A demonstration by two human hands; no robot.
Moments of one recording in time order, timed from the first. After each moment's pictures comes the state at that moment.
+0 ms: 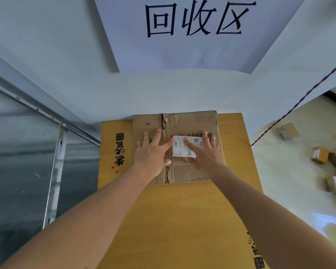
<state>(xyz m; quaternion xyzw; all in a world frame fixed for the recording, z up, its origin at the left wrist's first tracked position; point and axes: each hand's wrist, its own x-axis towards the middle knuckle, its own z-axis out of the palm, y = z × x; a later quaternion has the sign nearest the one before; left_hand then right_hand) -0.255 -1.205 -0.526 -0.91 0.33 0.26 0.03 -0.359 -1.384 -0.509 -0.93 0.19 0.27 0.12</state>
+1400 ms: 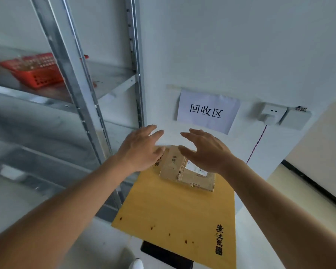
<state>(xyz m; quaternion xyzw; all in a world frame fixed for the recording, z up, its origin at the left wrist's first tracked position) -0.538 -1.047 -0.138 -0.97 0.23 -0.05 -0.09 -0.574 -1.280 -0.124 -0.99 -0.10 -0.02 0.13</state>
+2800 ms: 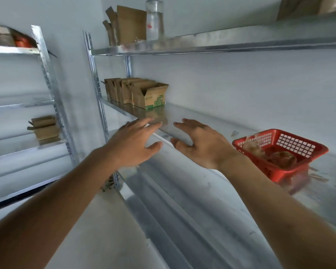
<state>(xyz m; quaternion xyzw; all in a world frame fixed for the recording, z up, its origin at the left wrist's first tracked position) -0.440 -0.333 0.033 -0.98 0.00 -0.19 -0.01 -0.360 -0.554 0.040 -0.88 -0.41 -0.15 0.21</state>
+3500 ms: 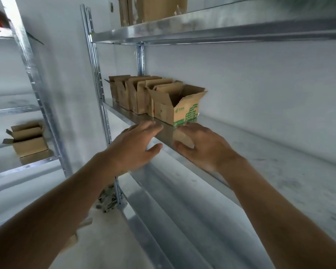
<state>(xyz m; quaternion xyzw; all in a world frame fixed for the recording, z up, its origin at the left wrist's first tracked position) -0.165 0.016 -0.006 -0.98 0.01 -0.20 -0.04 -0.086 -0.211 0.017 -0.89 -0.40 -0.12 0.16</state>
